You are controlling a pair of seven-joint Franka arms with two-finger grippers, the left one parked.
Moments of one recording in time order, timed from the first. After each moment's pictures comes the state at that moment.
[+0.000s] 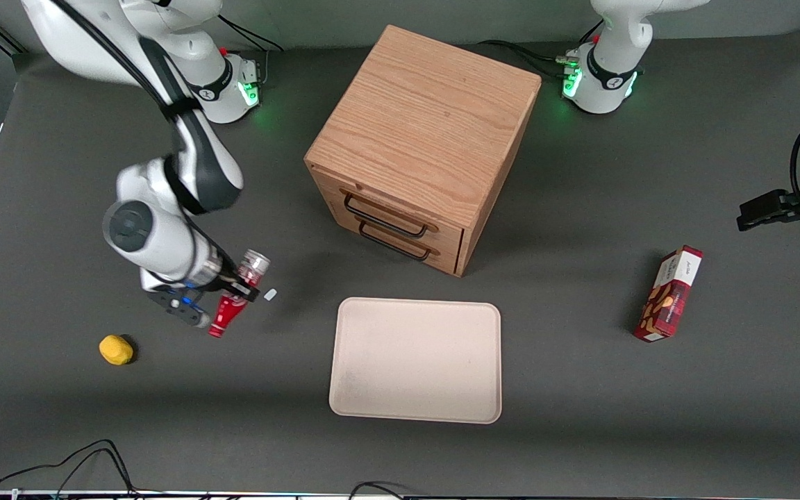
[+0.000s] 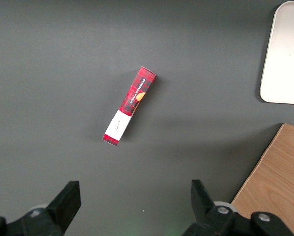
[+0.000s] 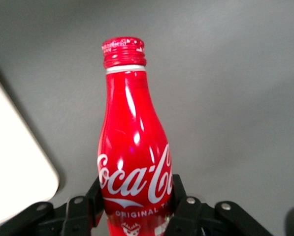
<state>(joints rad) 0.25 0.27 0.00 -1.82 0.04 2.05 0.77</state>
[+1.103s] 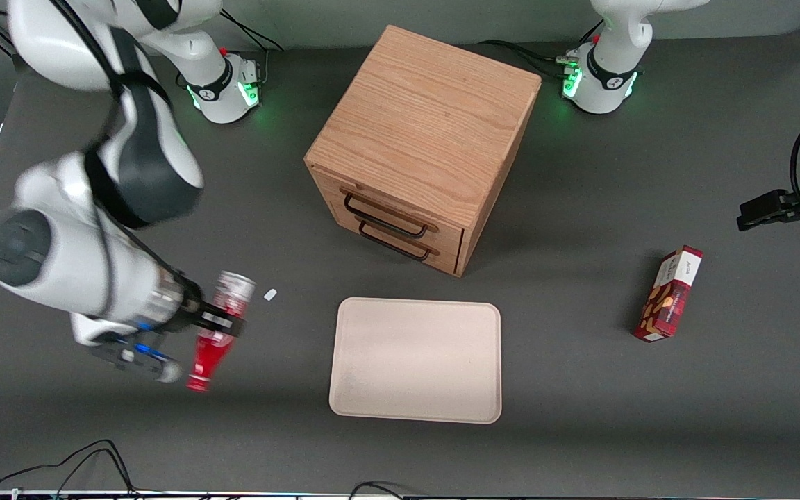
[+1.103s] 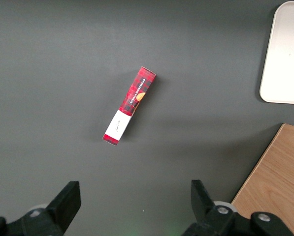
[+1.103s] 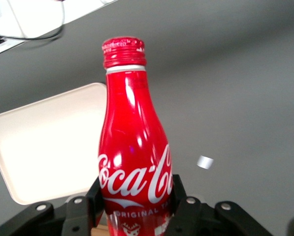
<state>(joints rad) 0.30 0.71 0.01 -0.96 0.11 1.72 0.65</state>
